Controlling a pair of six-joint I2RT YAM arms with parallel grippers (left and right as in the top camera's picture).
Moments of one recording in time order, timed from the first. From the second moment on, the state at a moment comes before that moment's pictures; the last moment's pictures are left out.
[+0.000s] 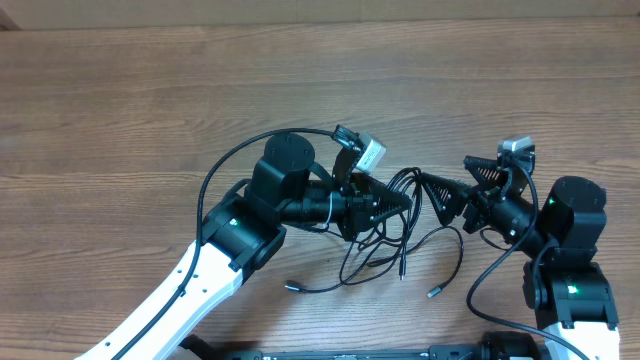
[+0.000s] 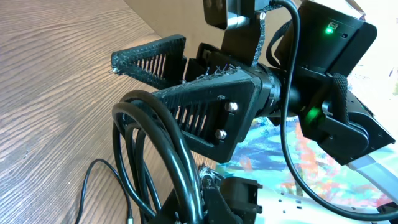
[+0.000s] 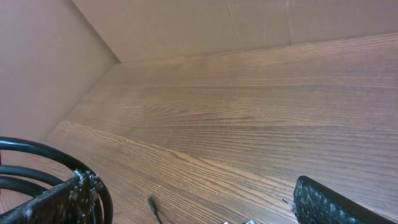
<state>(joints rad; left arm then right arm) -0.65 1.26 0.98 -0.07 0.82 -0.50 -0.04 0.78 0.67 -0.30 -0.66 0.18</state>
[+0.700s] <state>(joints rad) -0.69 1.26 0.98 -0.05 0.82 -0.50 -0.04 0.79 0.67 -0.27 -0.69 0.18</state>
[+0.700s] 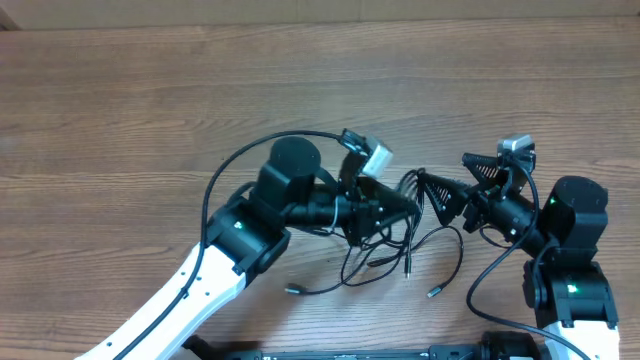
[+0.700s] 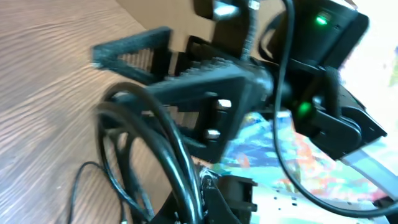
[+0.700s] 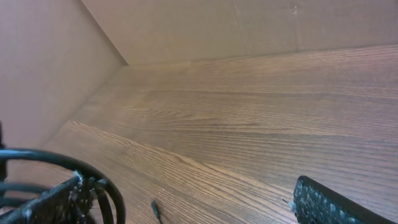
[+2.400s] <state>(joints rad) -0.46 1.20 0.98 0.07 1.16 -0.33 -0.04 0.89 0.67 -0.17 -1.32 0.15</state>
